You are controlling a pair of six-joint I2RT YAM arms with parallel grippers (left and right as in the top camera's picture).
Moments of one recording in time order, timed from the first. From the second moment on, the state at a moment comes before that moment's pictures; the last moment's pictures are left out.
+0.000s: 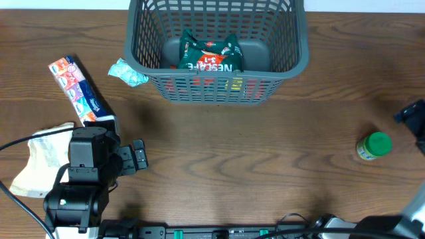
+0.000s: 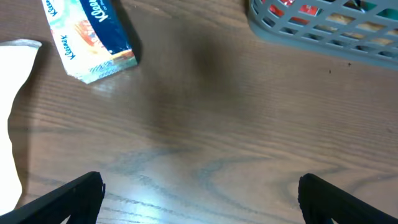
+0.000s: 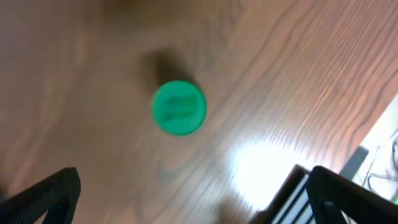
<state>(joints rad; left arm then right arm) -0.06 0.75 0.79 -0.97 0.02 -0.22 -0.67 1.45 1.48 -1.31 0.11 0.39</state>
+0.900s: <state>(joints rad) -0.06 0.75 0.79 -0.97 0.02 -0.22 -0.67 1.78 1.22 -0.95 0.07 0.44</state>
